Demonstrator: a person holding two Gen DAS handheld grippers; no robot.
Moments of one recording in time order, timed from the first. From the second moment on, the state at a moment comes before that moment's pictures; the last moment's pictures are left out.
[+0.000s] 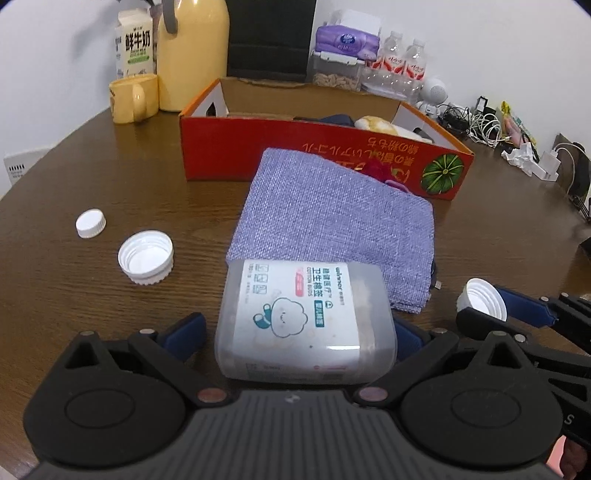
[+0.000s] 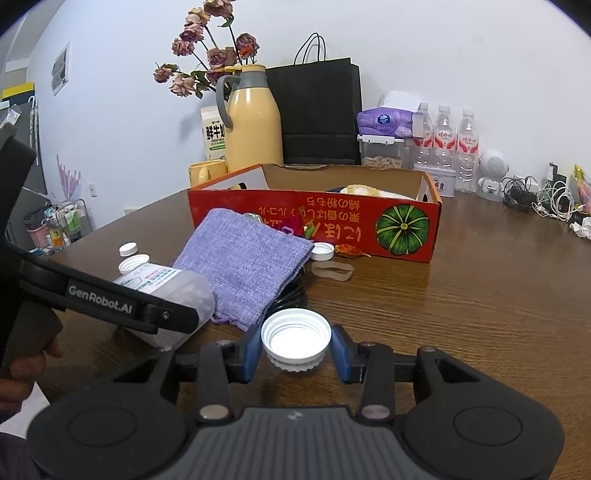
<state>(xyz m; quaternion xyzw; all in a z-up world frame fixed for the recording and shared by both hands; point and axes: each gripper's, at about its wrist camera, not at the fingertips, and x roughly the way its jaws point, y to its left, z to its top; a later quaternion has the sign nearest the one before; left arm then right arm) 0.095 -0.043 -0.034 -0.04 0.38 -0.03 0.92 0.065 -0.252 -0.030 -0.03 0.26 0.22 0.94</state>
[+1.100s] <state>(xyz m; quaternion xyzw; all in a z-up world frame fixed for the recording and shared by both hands) 0.110 -0.024 0.028 -0.04 0.24 -0.07 0.97 0.097 -0.227 0.010 -0.04 0.22 0.22 0.95</state>
